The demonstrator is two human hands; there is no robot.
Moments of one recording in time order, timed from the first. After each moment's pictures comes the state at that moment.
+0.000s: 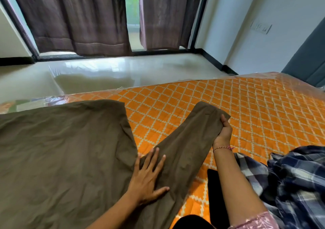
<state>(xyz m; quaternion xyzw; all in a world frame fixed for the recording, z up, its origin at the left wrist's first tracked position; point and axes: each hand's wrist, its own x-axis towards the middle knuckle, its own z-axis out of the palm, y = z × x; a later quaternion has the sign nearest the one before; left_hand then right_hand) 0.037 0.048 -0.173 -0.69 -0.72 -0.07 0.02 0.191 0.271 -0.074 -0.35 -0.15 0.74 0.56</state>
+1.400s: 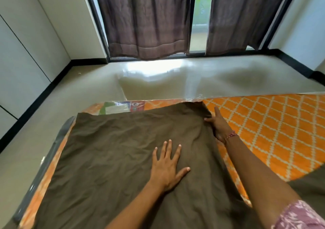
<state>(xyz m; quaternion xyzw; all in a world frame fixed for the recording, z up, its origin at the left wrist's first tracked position) -0.203 0.027 -0.183 -0.51 -0.86 -0.02 -0.09 -0.150 0.256 -0.130 -0.37 -0.44 0.78 0.25</state>
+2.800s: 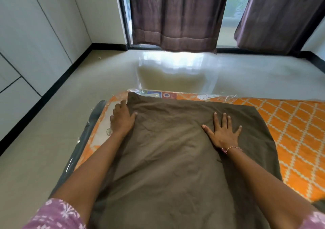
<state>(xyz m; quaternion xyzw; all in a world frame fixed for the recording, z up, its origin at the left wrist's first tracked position) -0.432 -0.066 -0.137 -0.18 -0.95 -0.26 -0.04 -0.203 0.180 -0.173 -0.44 -0.89 0.11 -0.07</state>
